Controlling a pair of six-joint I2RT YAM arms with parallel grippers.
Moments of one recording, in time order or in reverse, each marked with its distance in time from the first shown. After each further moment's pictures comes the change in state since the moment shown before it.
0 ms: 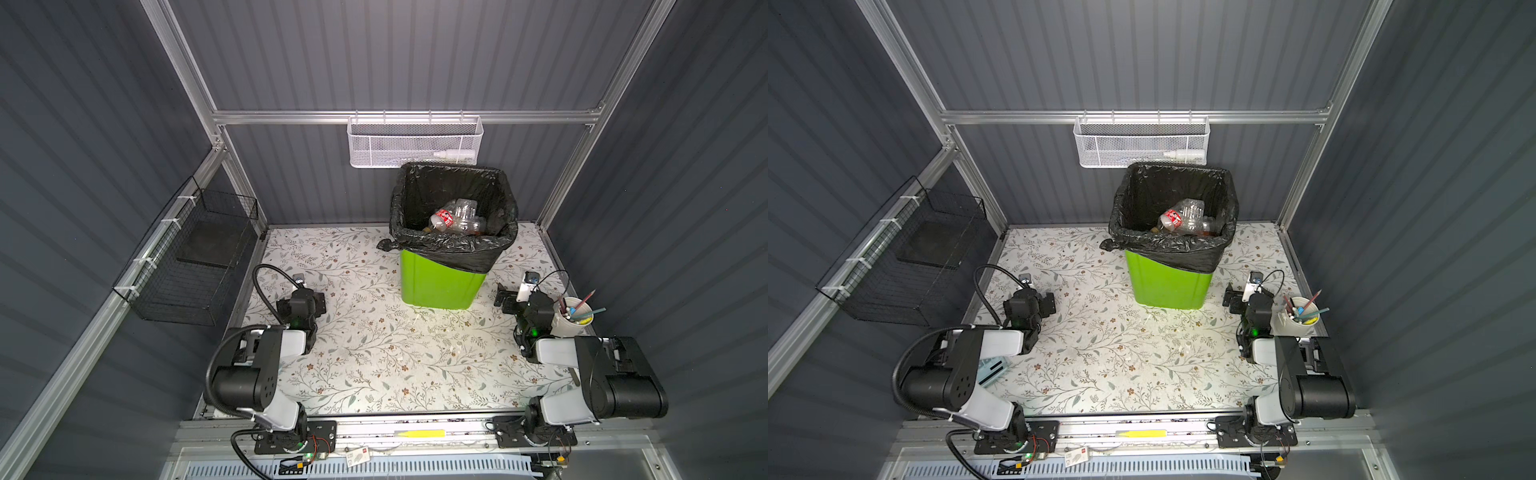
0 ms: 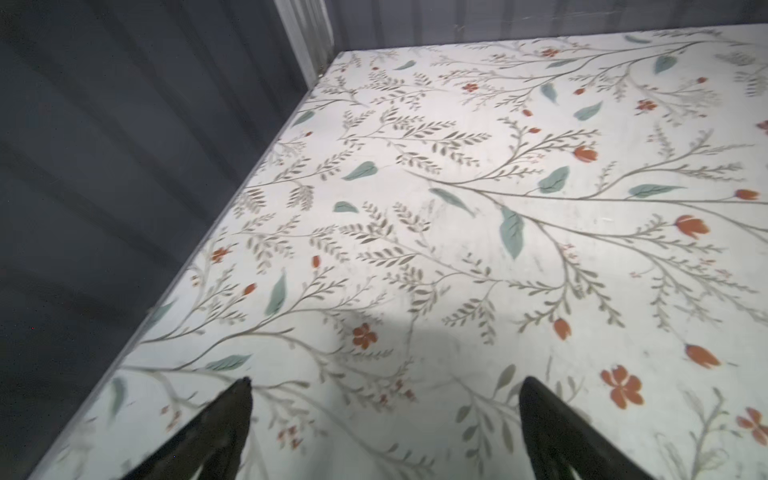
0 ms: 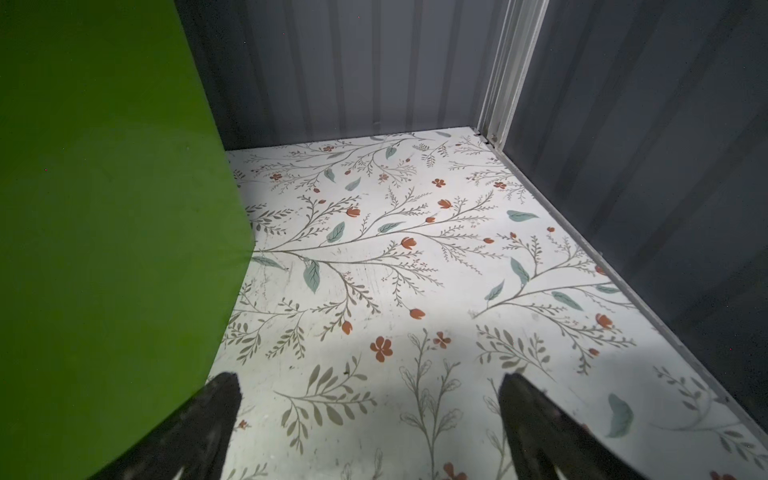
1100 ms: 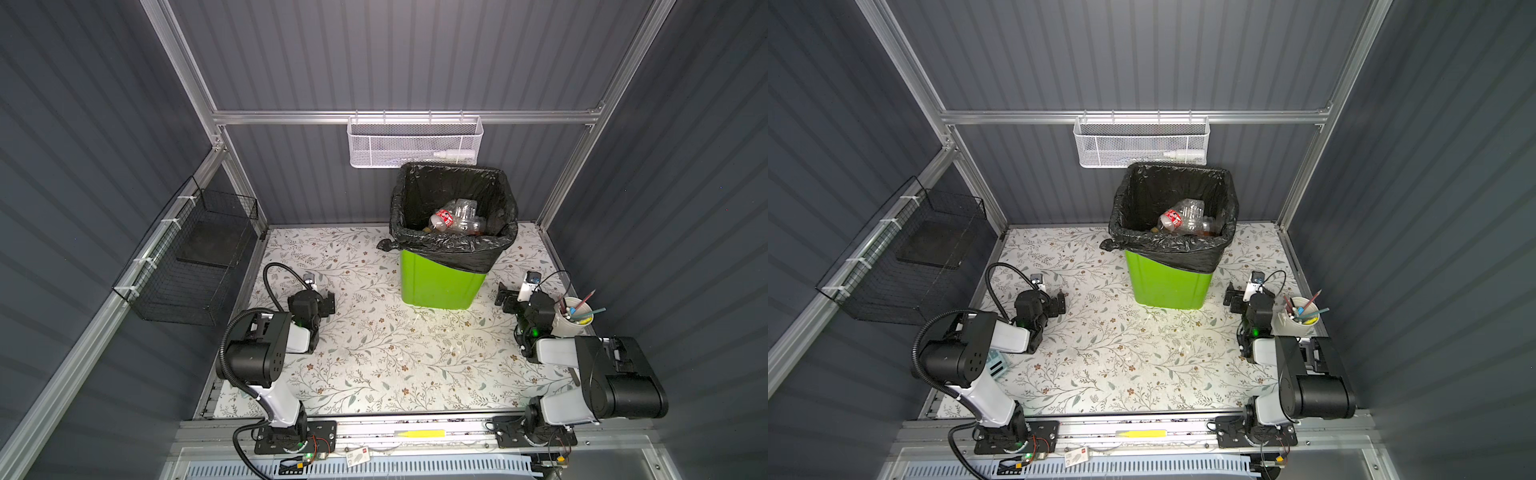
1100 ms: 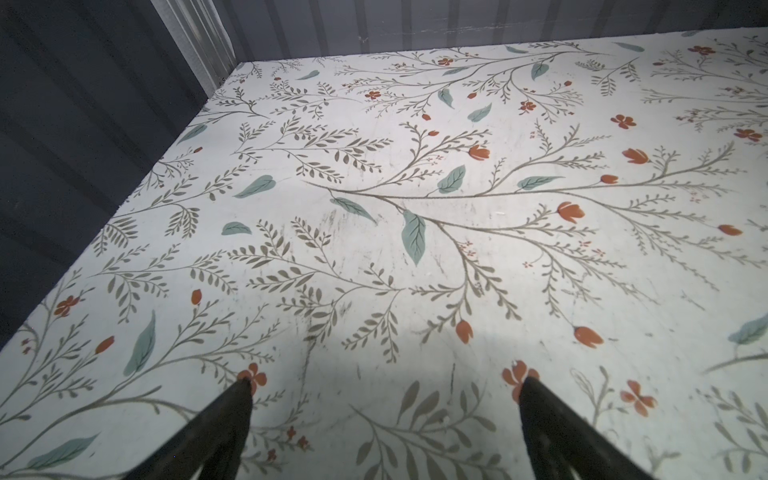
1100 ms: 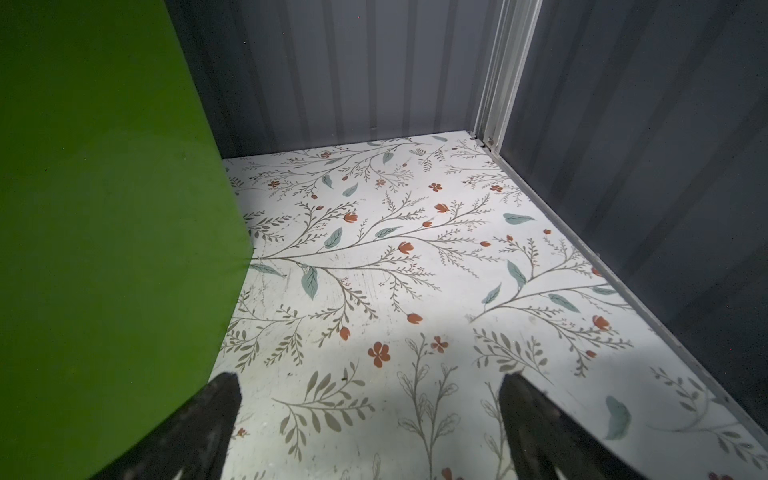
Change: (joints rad) left arm 0.003 0.106 0.005 0.146 0.161 0.030; right arm -0.005 0.000 0.000 0.006 -0.002 0.008
